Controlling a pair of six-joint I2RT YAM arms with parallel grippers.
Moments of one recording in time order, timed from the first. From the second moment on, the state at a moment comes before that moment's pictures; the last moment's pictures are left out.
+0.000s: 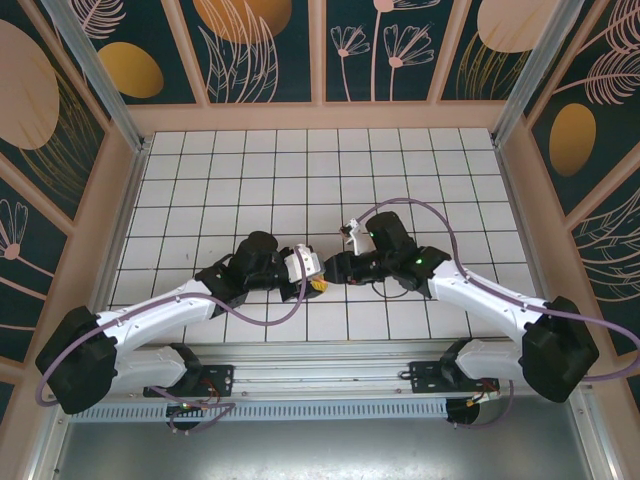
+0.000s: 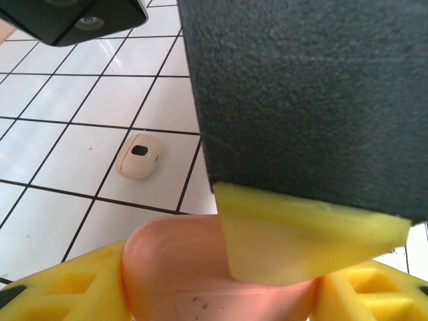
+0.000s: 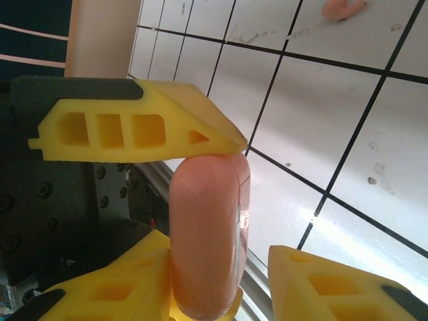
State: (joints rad) left arm -0.82 1.20 0.63 0.03 0.36 0.39; right arm 0.75 1.22 0.76 -0.23 -0.60 0.71
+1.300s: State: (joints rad) left arm -0.82 1.09 0.79 -0.17 0.34 0.49; right arm 0.61 1.11 0.98 -0.66 -0.62 -0.35
